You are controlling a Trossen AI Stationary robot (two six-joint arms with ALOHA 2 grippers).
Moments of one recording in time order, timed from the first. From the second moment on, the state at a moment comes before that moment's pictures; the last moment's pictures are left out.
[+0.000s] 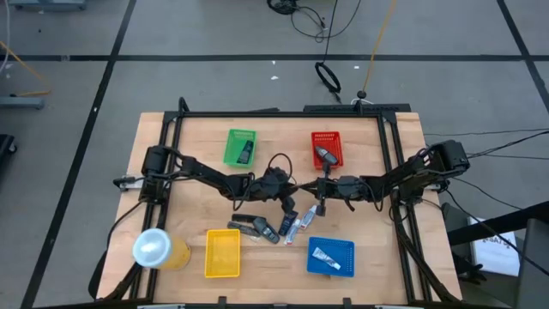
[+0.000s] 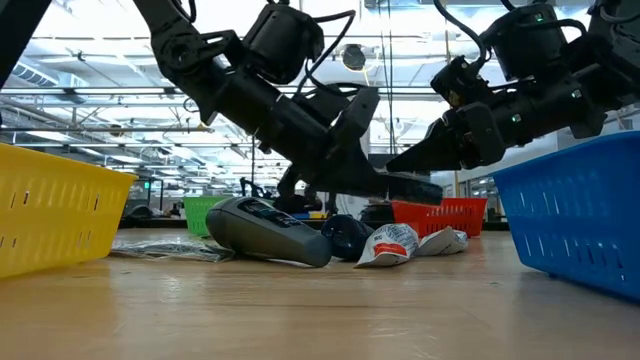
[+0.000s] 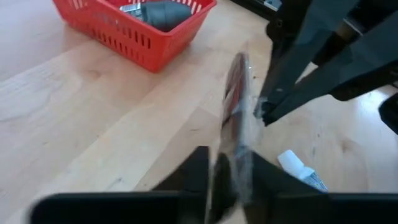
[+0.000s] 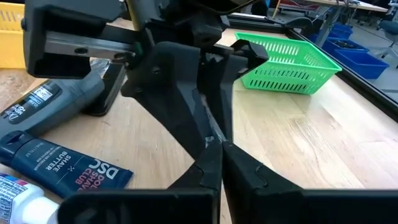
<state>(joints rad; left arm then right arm) -0.06 1.99 1.02 0.47 -0.28 -0.50 0.10 1.56 0.34 0.91 0.29 -0.04</state>
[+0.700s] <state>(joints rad) -0.23 1.52 1.02 -0.29 -0.38 -0.43 0.13 1.24 0.33 0.97 0.26 -0.14</state>
